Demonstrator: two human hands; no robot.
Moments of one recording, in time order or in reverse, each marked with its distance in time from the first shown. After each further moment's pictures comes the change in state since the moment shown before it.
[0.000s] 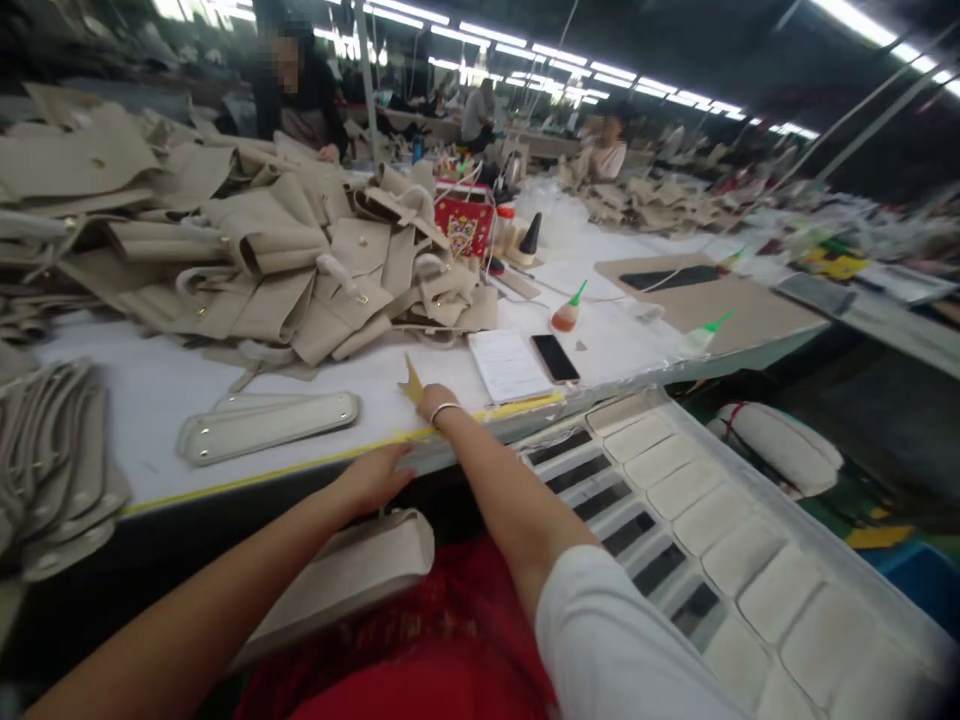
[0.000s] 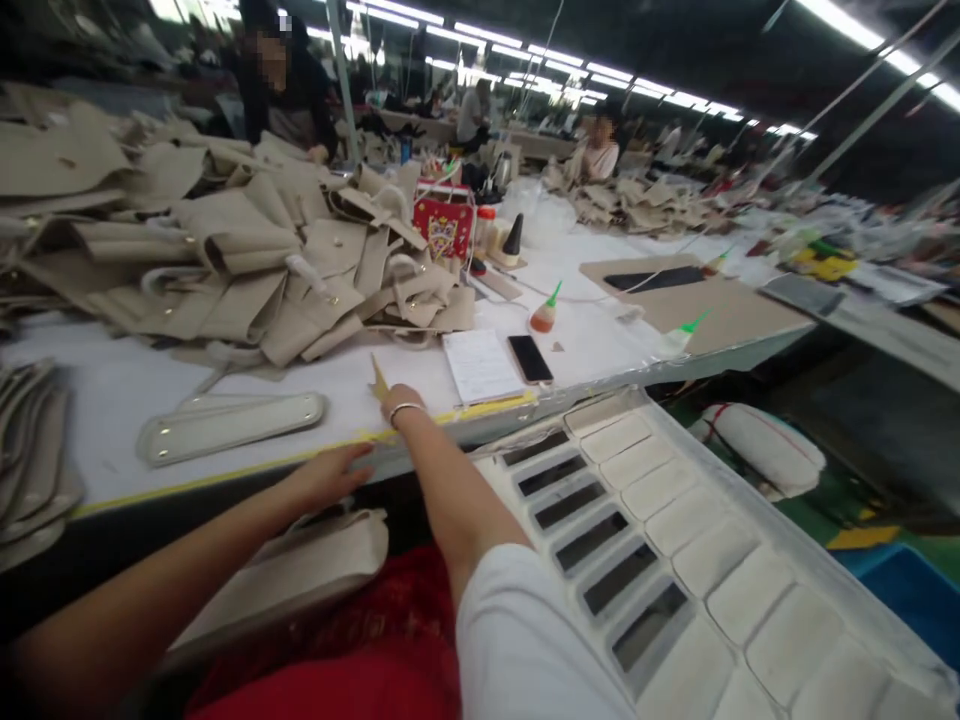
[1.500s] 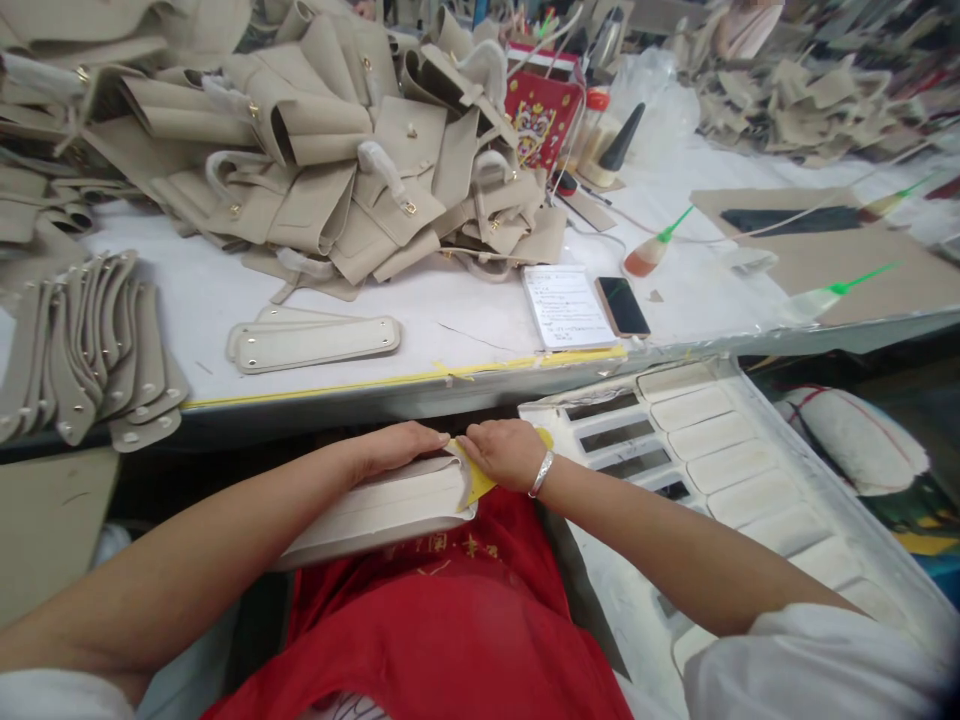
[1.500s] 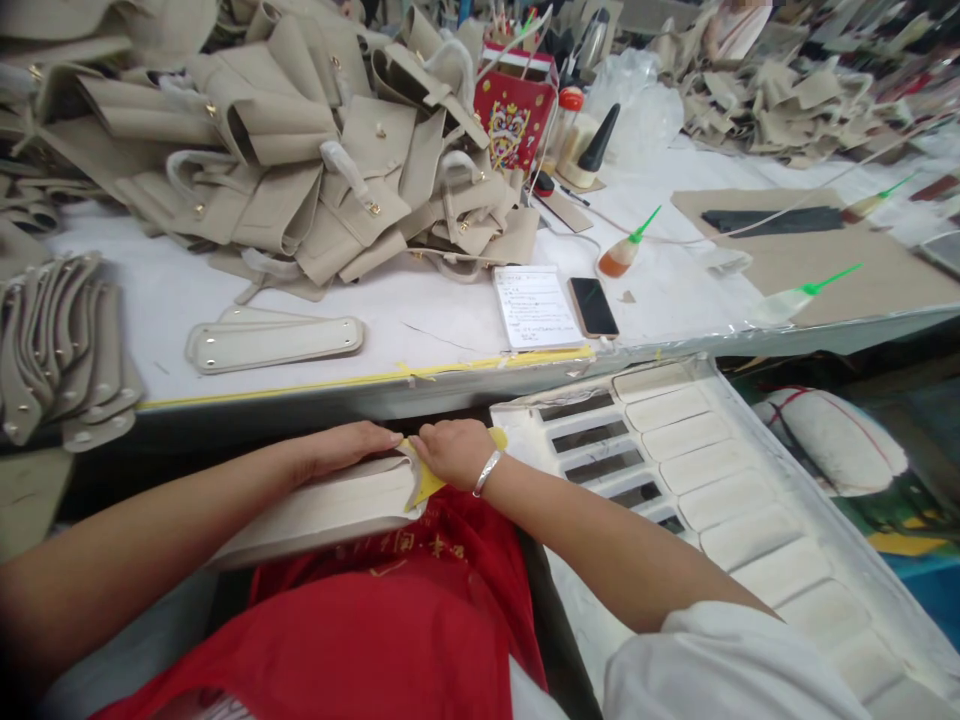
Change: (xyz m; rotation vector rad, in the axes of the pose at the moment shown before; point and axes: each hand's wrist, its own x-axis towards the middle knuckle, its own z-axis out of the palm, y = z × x) left_hand -0.040 -0.028 0.022 -0.675 -0.339 -0.087; right_hand -0.134 0.041 0.054 -0.625 -0.052 -0.489
